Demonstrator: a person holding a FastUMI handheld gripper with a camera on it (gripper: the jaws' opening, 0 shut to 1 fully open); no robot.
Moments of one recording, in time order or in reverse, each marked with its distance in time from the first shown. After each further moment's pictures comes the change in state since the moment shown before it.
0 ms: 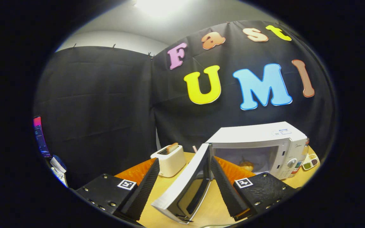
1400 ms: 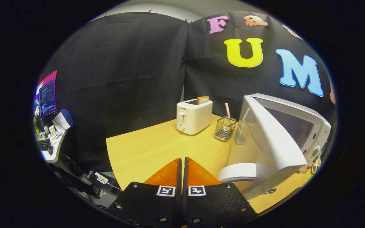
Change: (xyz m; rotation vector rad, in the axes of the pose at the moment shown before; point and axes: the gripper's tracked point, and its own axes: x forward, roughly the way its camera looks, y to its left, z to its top) arm 0.004 0.019 -0.158 -0.216 0.355 0.117
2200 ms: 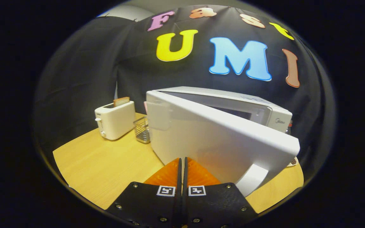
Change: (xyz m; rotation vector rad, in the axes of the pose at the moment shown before) arm -0.007 -0.227 -0.017 0.191 0.008 -0.510
